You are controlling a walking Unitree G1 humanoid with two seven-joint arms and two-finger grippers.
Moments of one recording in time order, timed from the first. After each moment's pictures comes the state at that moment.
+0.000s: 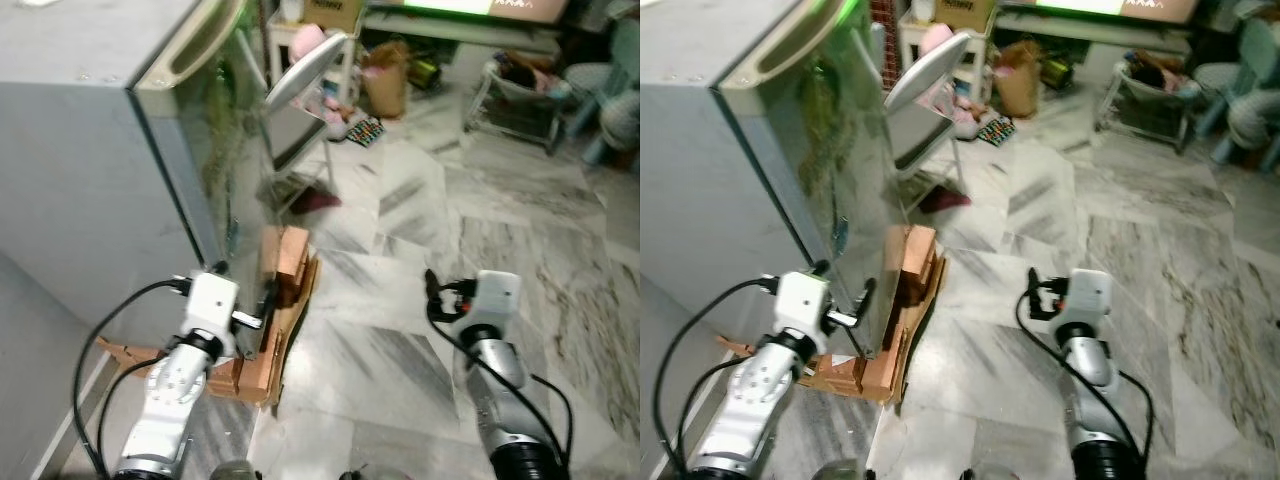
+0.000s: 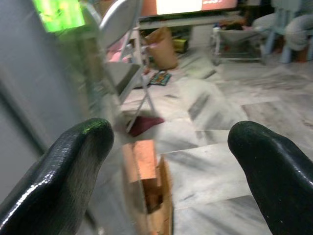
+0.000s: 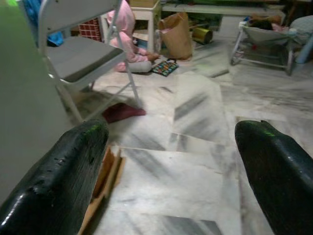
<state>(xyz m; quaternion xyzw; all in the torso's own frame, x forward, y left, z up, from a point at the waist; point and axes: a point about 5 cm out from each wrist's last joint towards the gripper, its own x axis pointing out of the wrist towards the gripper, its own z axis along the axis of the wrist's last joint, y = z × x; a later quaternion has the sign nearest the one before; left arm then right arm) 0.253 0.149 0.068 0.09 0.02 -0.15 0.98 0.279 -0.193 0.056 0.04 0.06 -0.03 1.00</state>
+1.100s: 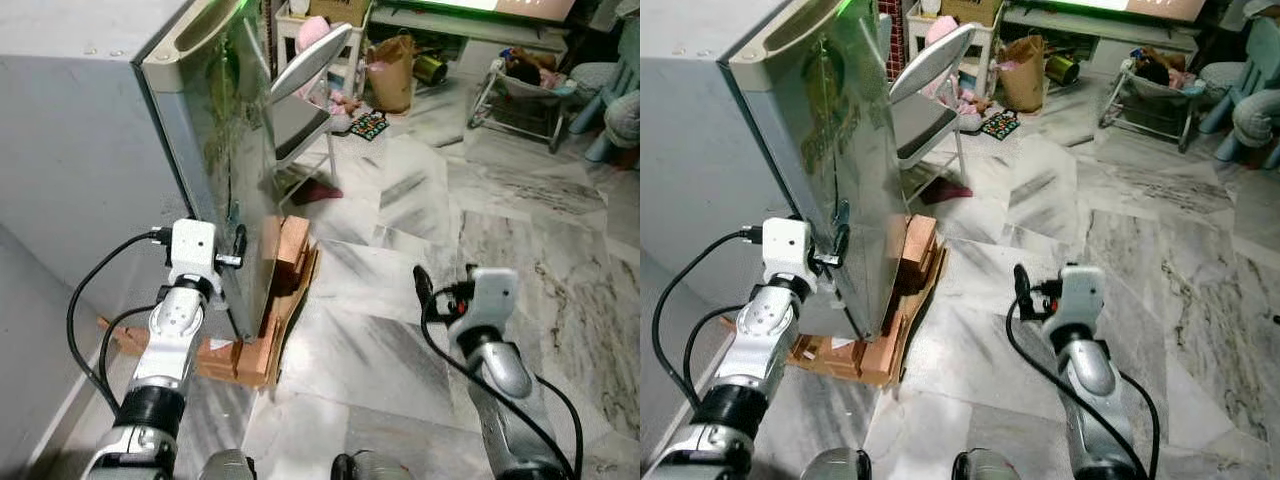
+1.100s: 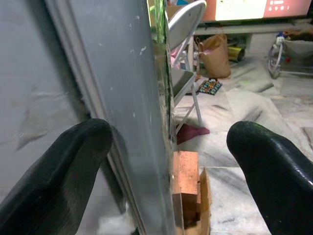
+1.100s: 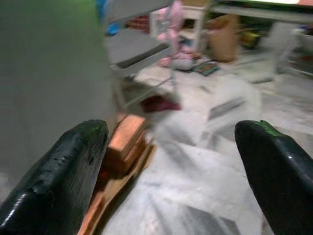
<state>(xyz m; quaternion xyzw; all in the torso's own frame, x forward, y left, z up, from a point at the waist) 0.326 0.168 0.090 0.07 -0.01 -0.04 1.00 0.248 -0.176 0.072 0.01 0.05 0.08 1.00</state>
